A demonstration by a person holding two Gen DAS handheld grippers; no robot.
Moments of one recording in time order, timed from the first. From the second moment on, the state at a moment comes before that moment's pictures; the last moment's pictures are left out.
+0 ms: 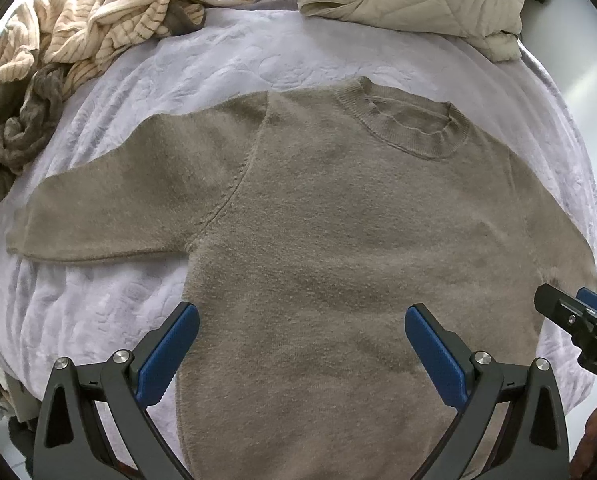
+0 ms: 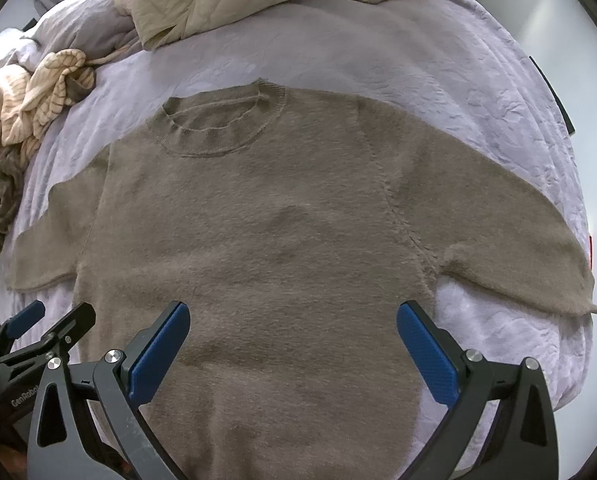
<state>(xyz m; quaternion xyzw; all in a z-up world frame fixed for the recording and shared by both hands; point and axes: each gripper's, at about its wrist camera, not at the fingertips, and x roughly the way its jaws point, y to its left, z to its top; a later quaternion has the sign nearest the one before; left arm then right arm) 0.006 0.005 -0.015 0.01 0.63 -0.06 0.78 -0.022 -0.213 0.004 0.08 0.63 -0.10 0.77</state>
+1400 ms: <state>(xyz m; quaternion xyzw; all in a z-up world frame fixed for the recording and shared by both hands) 0.022 0.073 -0.038 -0.12 0.61 -0.07 0.78 -0.013 -0.169 -0.004 0.06 0.63 -0.05 0.77</state>
